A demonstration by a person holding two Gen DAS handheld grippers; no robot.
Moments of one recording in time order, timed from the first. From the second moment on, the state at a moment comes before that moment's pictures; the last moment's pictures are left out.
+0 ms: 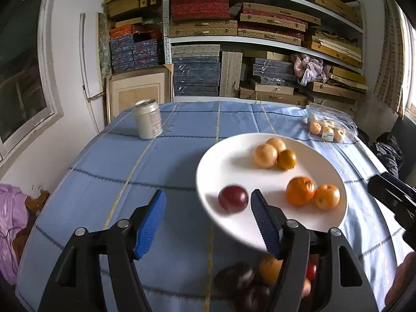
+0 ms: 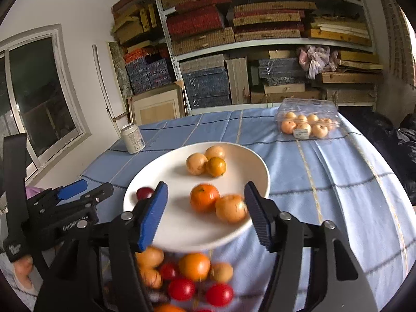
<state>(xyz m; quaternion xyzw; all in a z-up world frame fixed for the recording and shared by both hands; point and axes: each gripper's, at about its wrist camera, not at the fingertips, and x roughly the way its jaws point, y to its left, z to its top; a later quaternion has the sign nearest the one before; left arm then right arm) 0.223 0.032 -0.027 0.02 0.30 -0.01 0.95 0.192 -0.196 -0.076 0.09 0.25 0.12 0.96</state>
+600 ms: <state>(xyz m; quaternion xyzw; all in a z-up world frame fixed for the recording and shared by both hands) 0.151 0.059 -0.066 0.00 0.35 0.00 0.94 0.105 -0.201 -0.117 0.09 0.28 0.13 0.95</state>
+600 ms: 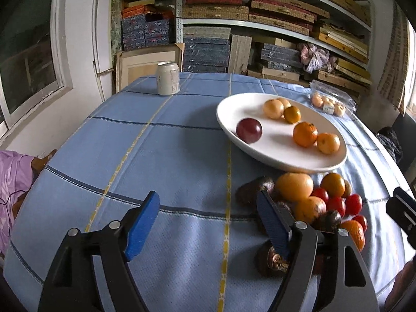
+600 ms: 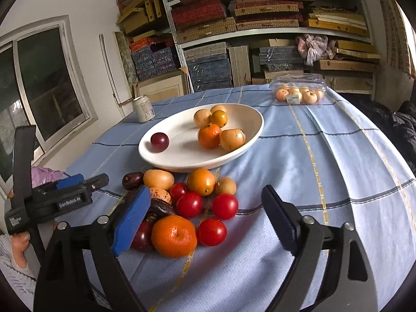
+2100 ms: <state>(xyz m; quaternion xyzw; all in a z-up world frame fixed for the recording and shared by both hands) 0.127 0.027 -0.099 0.03 0.42 -0.16 0.89 0.108 -0.210 -0.118 0.13 0.29 0.14 0.94</state>
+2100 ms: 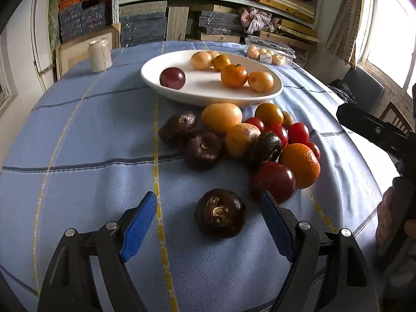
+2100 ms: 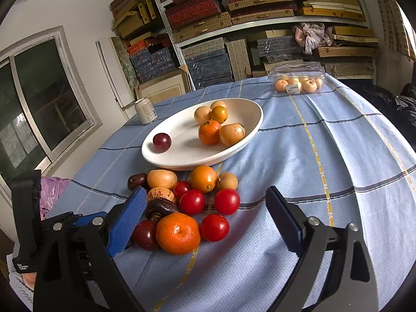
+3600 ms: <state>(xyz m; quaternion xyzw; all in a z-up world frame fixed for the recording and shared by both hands) 0.148 0.070 -0.107 0.02 0.43 -0.03 0.90 0.117 -0.166 -0.142 0.01 0.36 0.18 0.91</state>
